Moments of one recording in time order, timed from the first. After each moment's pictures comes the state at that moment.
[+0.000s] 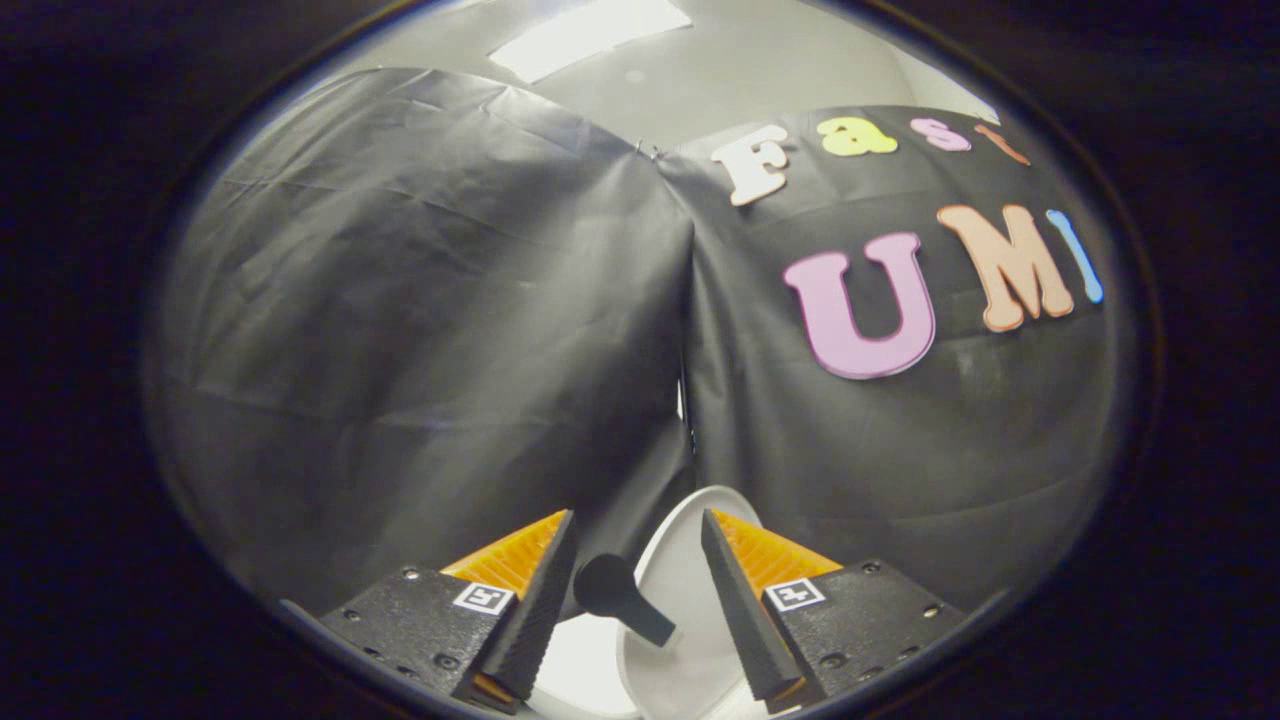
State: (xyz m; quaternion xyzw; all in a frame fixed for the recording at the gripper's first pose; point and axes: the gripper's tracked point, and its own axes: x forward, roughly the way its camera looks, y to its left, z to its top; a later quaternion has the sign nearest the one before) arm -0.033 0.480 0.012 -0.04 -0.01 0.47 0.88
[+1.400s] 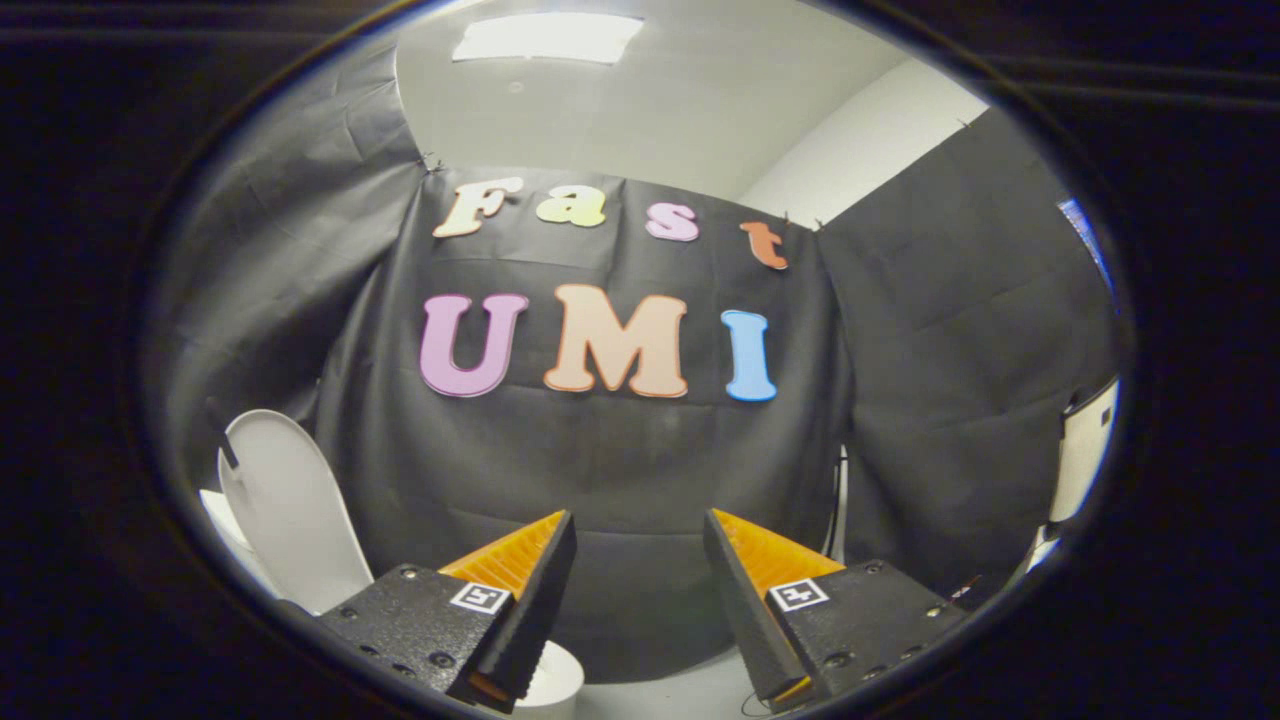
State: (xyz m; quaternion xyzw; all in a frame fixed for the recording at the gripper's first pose) arm 0.037 -0.012 0.057 -0.05 -0.08 0.03 0.99
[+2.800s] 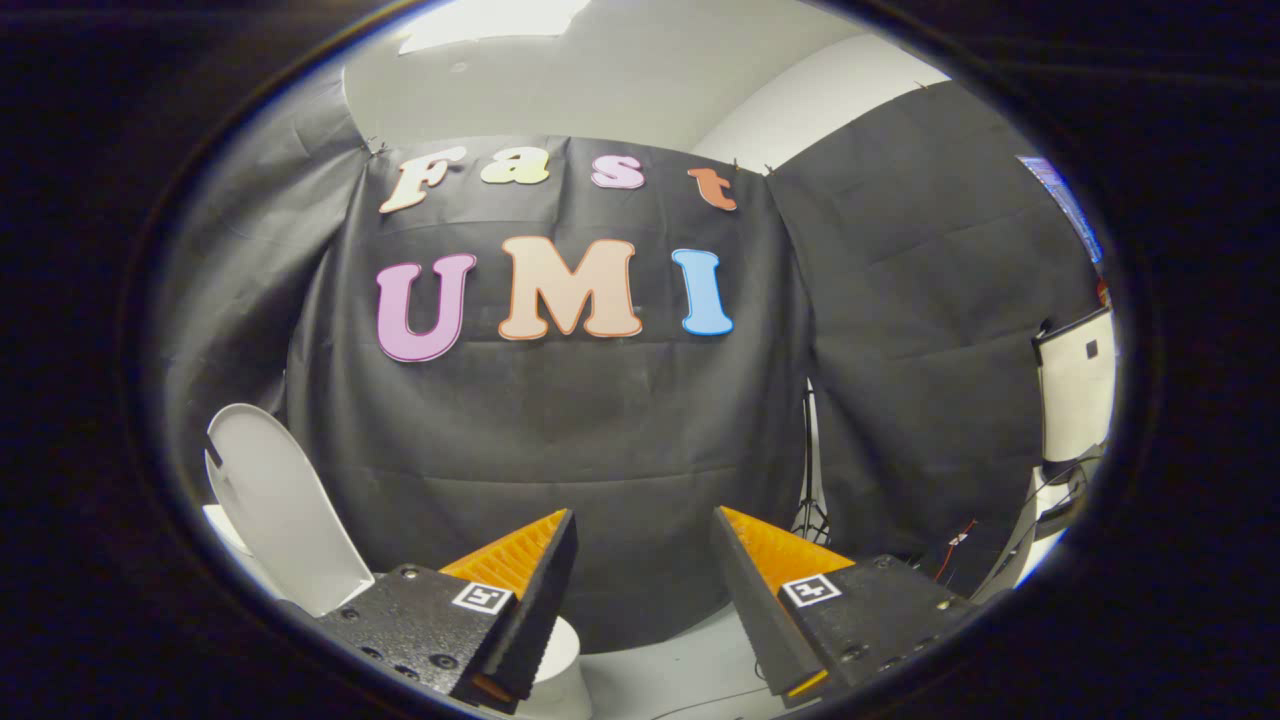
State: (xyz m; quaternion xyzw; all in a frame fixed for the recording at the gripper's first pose) arm 0.025 -0.035 0.005 -0.01 -0.01 0.00 1.00
